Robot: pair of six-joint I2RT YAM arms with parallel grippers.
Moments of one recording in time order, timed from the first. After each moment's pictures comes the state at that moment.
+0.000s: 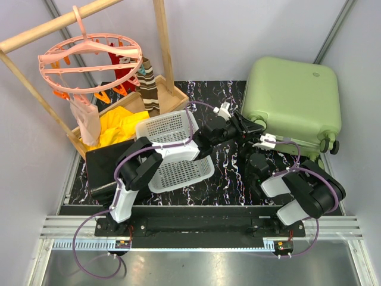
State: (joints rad) left arm -0.93 2.05 1.41 0.59 0.18 -1.46; right arm 0.57 1.50 0.22 1.29 0.71 0.32
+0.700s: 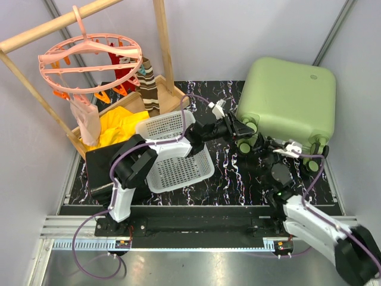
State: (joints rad) left arm -0.85 2.02 1.33 0.59 0.34 -1.25; right arm 0.57 0.87 0.10 0.98 0.77 0.33
